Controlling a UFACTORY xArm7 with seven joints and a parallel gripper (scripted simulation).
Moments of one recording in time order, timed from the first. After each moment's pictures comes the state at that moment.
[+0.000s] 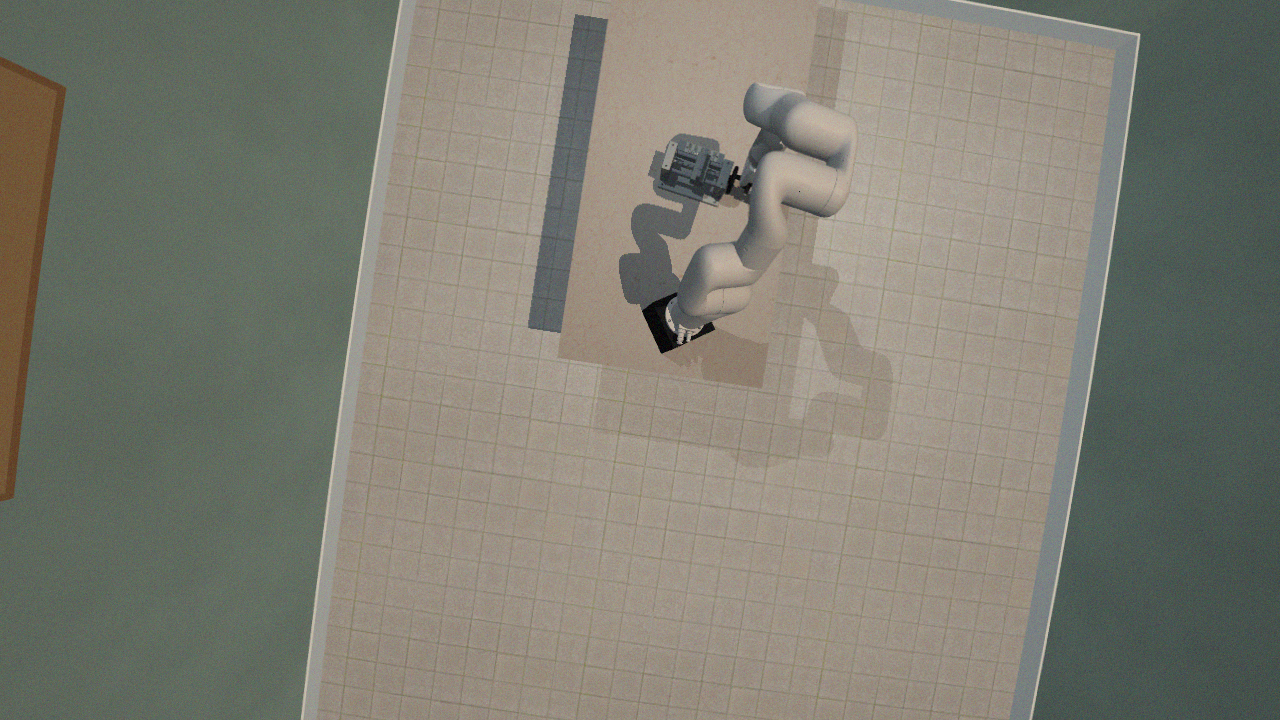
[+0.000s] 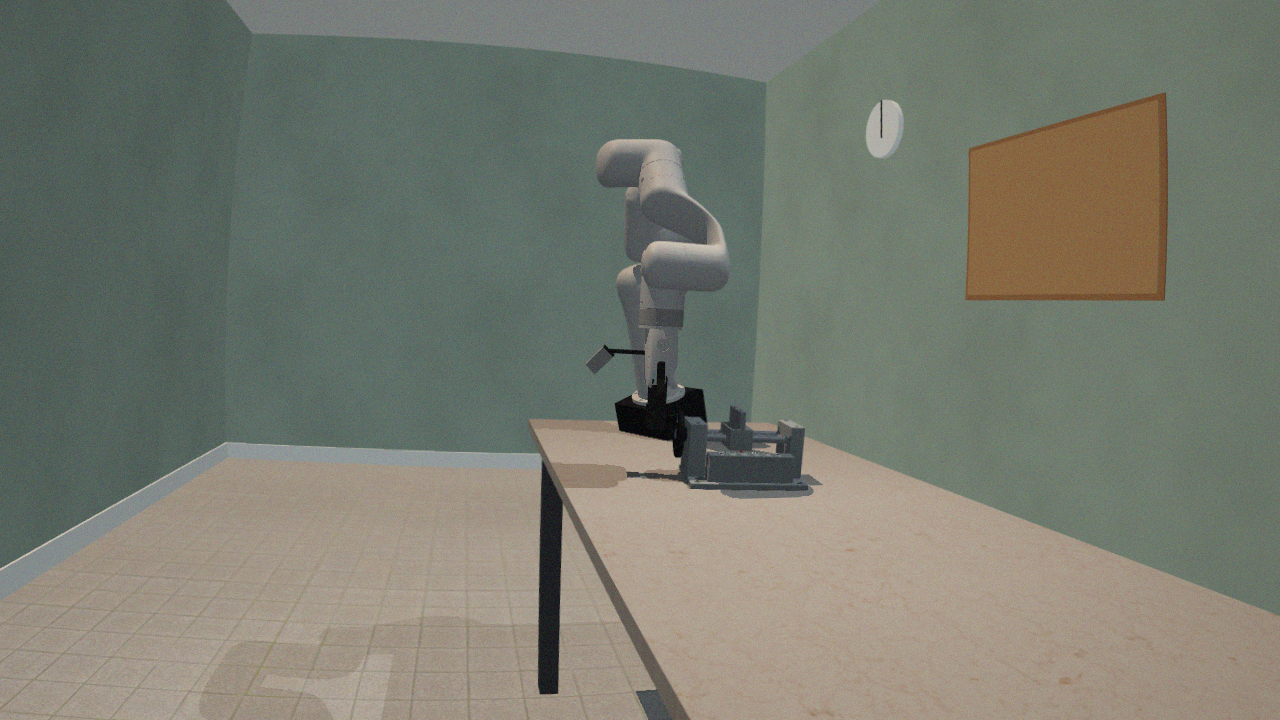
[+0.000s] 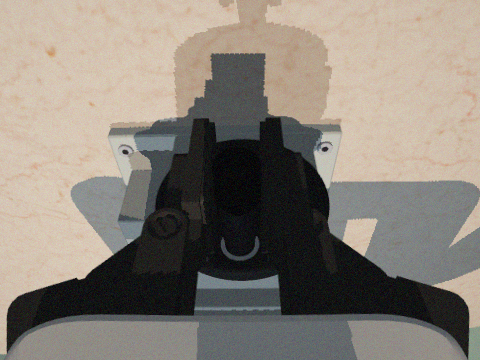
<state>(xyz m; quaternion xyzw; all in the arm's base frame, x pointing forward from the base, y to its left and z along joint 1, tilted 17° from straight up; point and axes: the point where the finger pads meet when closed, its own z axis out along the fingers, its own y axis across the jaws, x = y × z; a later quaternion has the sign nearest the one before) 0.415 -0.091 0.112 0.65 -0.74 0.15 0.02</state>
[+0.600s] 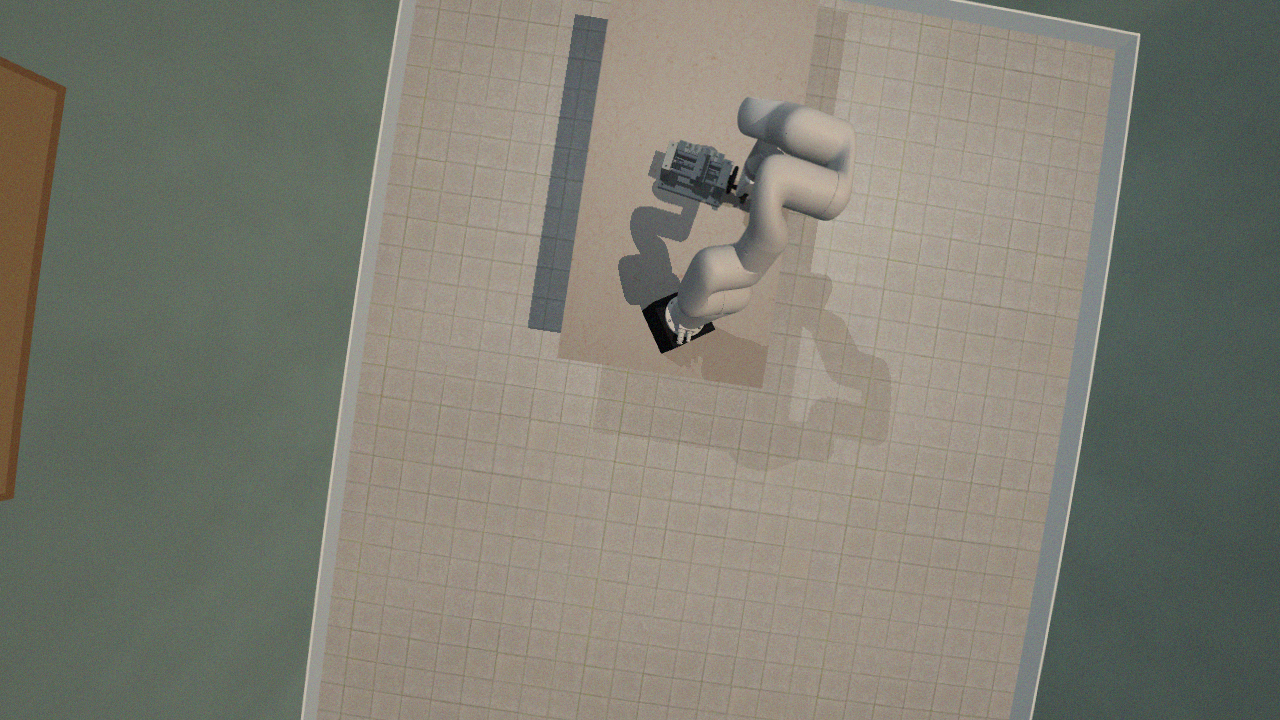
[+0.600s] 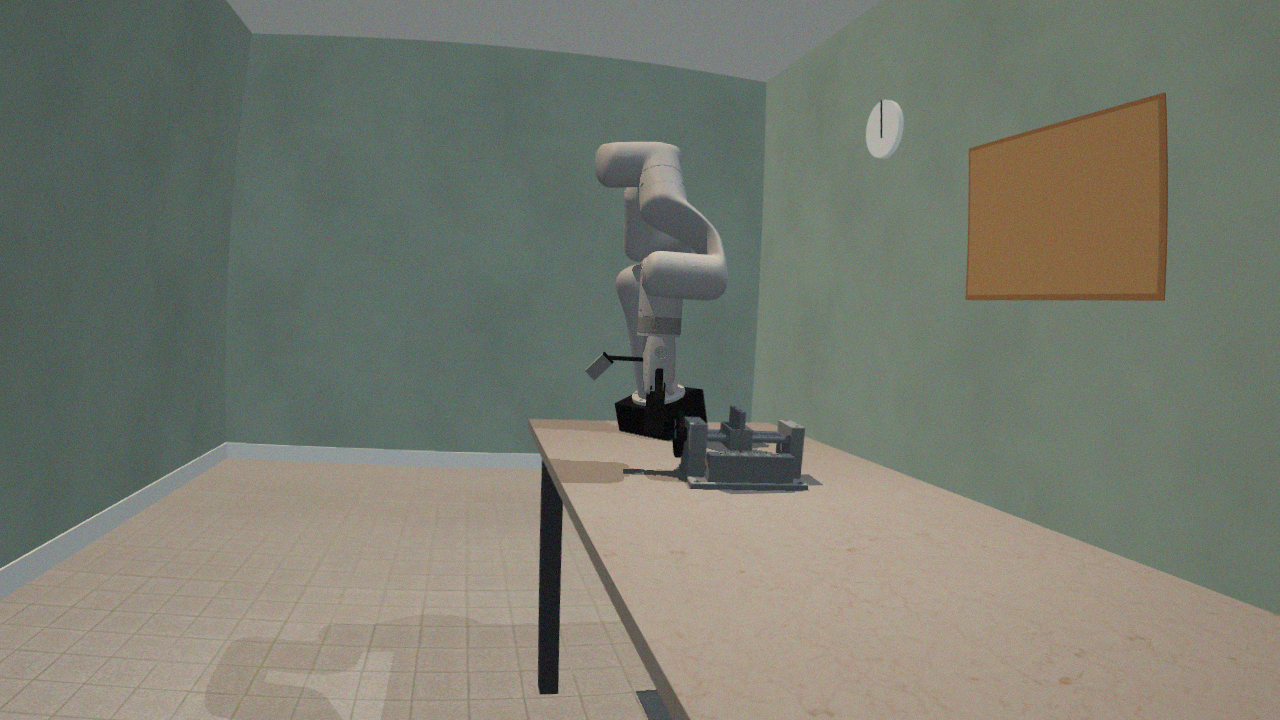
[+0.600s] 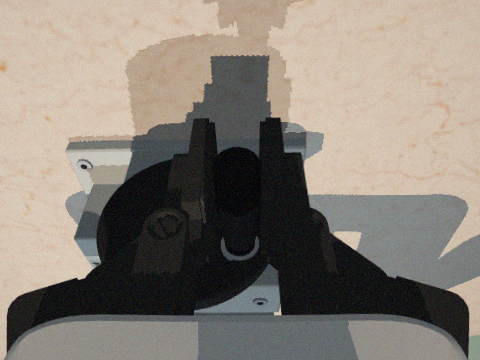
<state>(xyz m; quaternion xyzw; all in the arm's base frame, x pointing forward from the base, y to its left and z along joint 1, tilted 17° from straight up) 0.393 -0.091 0.095 0.65 -0.74 0.15 0.02</state>
